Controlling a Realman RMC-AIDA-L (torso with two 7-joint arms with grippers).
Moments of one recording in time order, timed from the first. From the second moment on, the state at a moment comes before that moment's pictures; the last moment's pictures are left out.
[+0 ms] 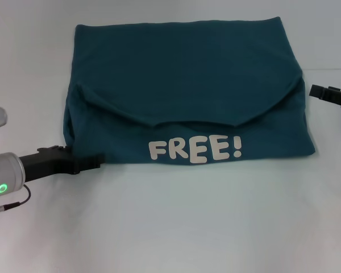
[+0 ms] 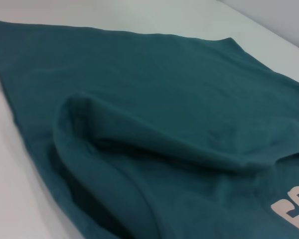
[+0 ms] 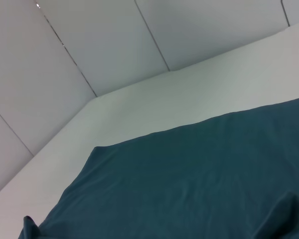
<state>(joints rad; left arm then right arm) -0.47 -2.16 0.76 0.73 2.10 1.01 -1.74 0.52 2.00 -0.58 -0.69 -1.93 -1.18 1.86</state>
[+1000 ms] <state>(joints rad) -0.48 -2.15 0.76 0.73 2.10 0.99 -1.76 0.52 1.97 -0.59 -0.68 -2.11 -1.18 1.95</state>
